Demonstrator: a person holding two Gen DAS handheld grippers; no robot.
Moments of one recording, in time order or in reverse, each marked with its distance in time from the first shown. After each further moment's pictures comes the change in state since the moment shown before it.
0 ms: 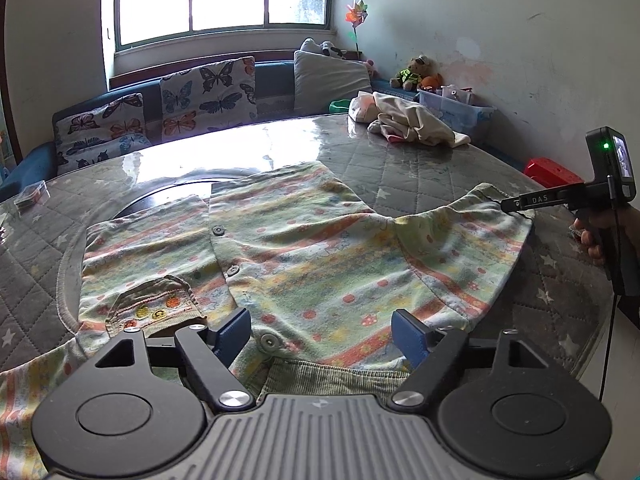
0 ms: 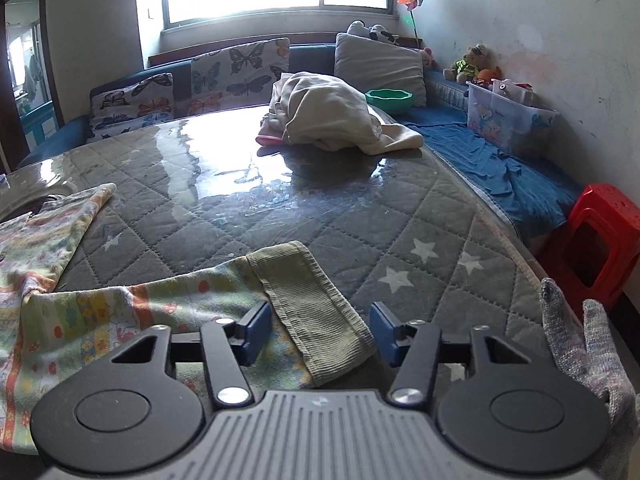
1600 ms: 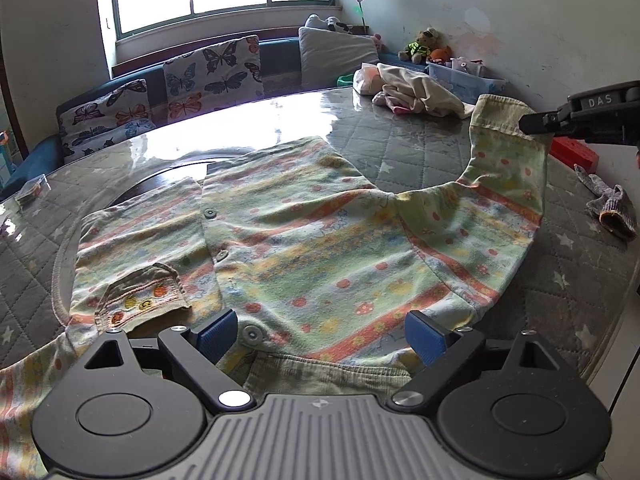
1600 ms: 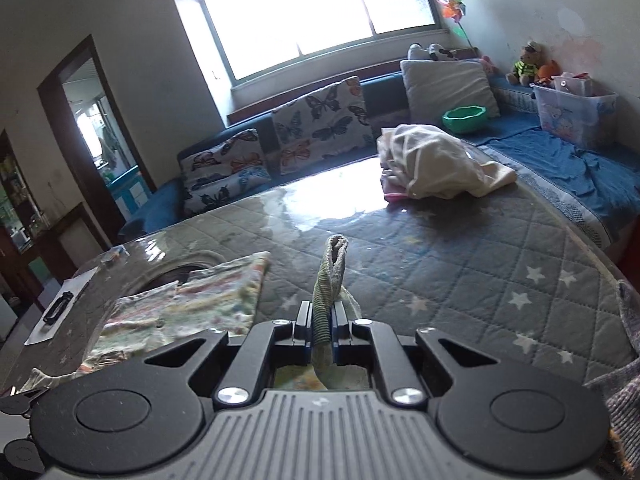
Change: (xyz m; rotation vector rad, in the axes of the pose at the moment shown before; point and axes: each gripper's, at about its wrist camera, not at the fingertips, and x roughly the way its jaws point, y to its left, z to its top) left arm 0.019 -0.016 0.002 0.023 0.078 0.060; right arm -0.078 0.043 0.024 0.134 -0.102 0.329
